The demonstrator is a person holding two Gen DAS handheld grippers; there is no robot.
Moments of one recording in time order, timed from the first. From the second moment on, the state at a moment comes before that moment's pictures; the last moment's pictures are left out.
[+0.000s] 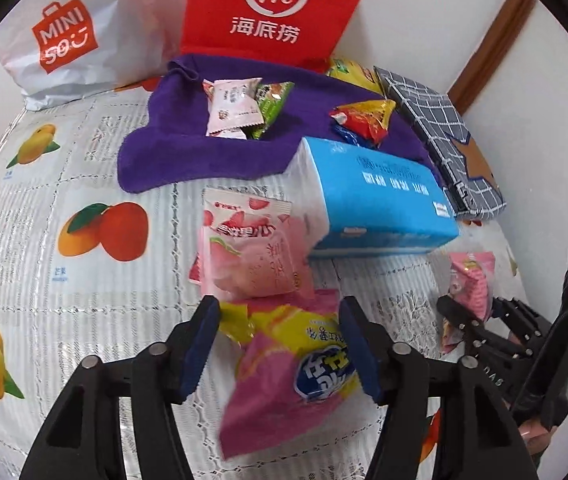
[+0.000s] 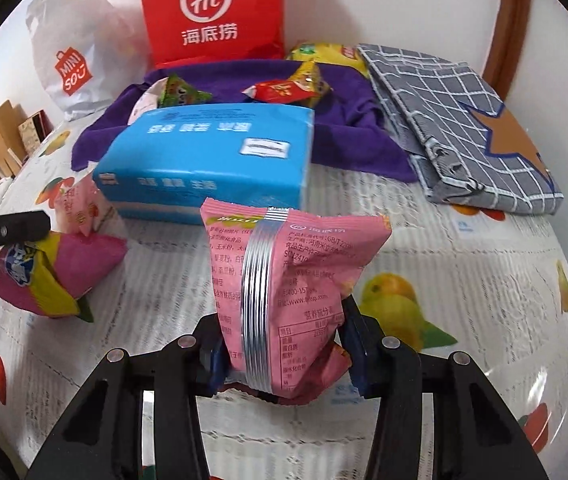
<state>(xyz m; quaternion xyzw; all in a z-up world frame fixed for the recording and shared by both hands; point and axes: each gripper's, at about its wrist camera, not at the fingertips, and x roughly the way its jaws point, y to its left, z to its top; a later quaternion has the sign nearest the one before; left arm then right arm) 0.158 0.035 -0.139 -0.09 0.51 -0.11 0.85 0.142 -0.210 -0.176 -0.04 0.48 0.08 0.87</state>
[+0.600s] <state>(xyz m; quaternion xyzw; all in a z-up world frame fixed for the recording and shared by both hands) 0.142 0.005 -0.158 -0.07 0.53 -0.15 0.83 0.133 -0.211 -0.181 -0.04 0.48 0.09 0.87</state>
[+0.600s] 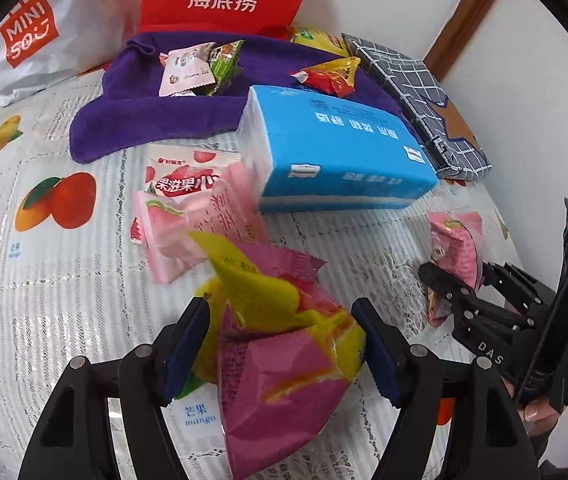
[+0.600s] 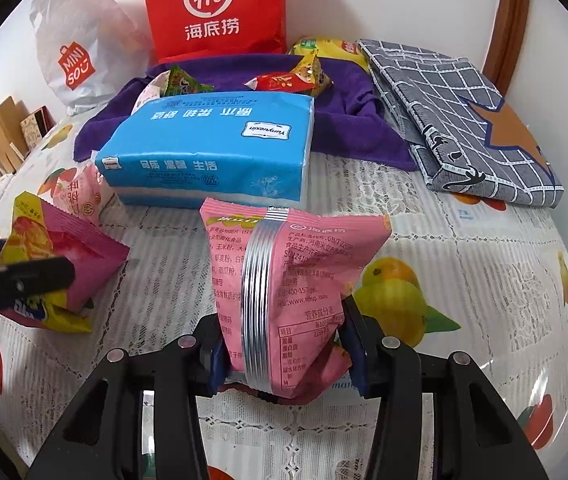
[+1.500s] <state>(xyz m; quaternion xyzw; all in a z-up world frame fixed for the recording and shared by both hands) 0.131 0.013 -0.145 -0.08 0.50 -0.16 0.85 0.130 -0.218 -0.173 -0.04 0.48 0.08 0.88</state>
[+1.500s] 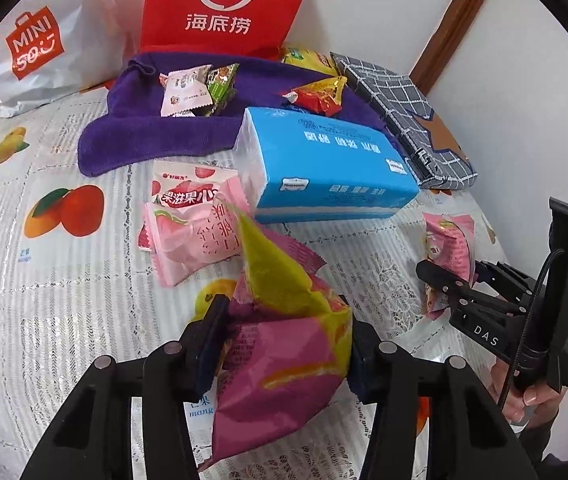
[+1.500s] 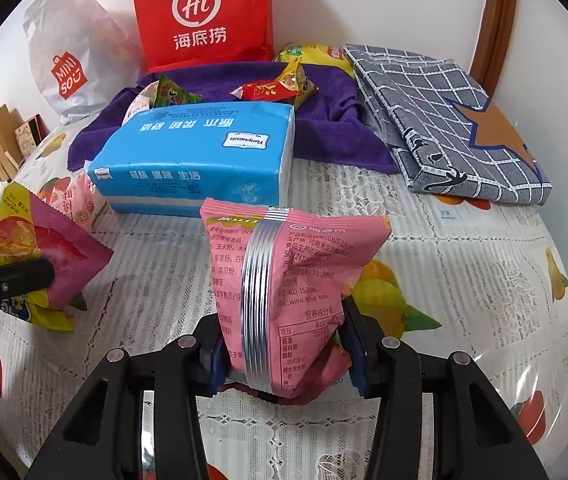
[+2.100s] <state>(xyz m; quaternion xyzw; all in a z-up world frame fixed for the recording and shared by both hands) 0.134 0.028 -0.116 -0.09 0.46 -0.14 0.87 0.130 -0.210 -0.145 -0.05 0.44 0.08 0.89</state>
